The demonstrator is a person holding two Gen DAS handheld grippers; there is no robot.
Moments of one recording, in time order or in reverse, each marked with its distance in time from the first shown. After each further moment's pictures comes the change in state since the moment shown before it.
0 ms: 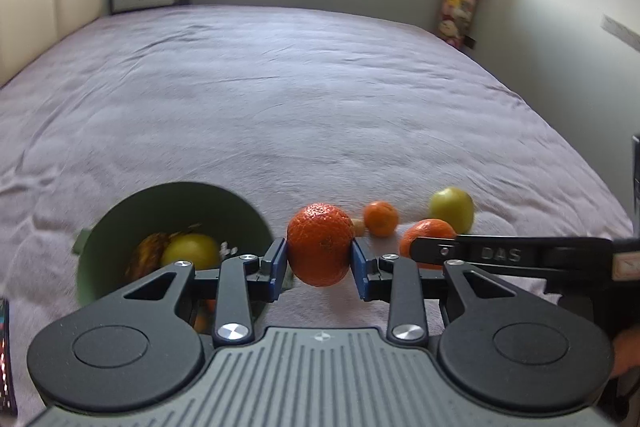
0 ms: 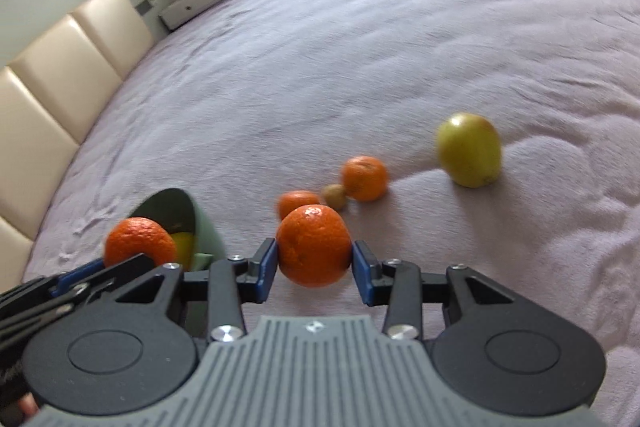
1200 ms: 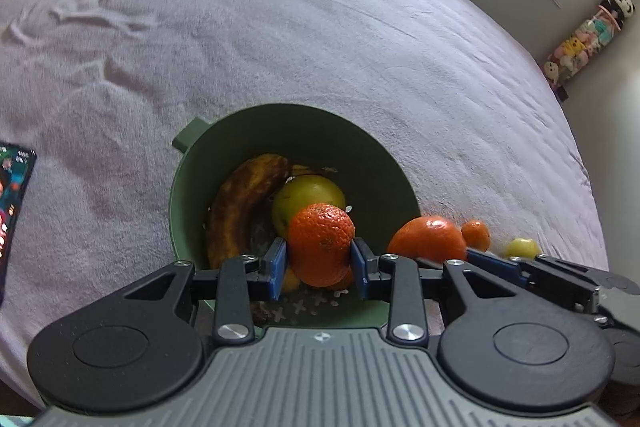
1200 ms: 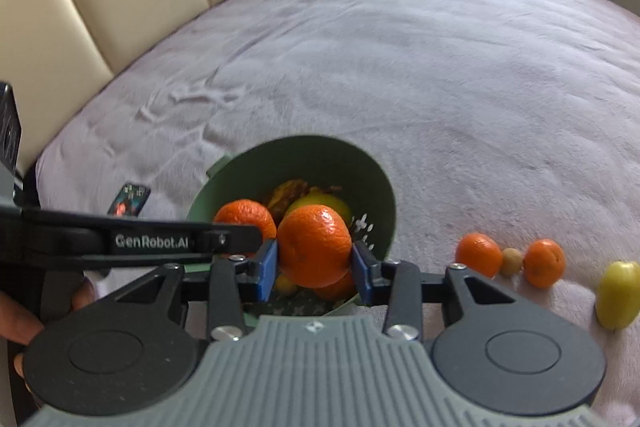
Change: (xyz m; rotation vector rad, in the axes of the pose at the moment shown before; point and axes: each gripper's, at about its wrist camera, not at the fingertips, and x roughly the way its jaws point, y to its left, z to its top) left arm 0.025 0.132 -0.007 -0.478 0.201 0.046; right arm 0.065 0.136 0.007 -0.572 0.230 0.186
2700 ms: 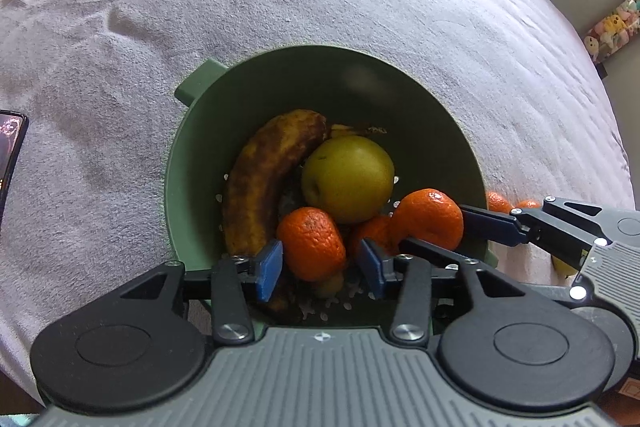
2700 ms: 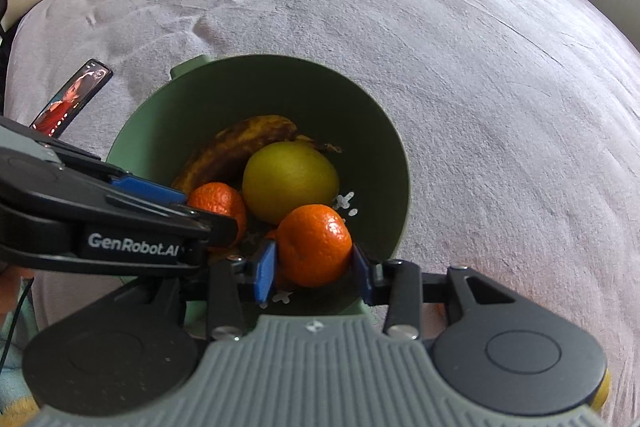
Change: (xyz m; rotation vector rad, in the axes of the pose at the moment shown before) left arm 0.052 0.009 -0.003 -0.027 0.124 0.105; right arm 0.077 0.006 0.011 -0.318 0.193 -0.093
